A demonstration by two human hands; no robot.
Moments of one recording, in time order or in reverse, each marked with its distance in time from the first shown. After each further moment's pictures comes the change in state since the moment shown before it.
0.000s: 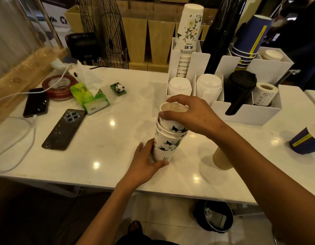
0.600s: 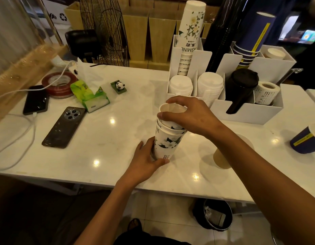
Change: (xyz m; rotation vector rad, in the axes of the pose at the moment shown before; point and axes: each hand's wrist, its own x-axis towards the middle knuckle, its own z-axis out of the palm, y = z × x) left_hand -0.001 0.004 -0.004 -0.015 0.008 -0.001; right_hand 0.000 0.004 0.007 -0.029 0.003 -0.012
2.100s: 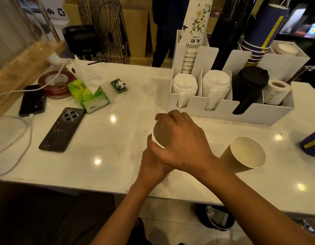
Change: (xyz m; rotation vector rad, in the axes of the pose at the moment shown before) left_hand 0.005 0.025 0.022 -0.291 0.201 0.006; right_hand -0.037 -0.006 0.057 -0.486 0.189 -0.299
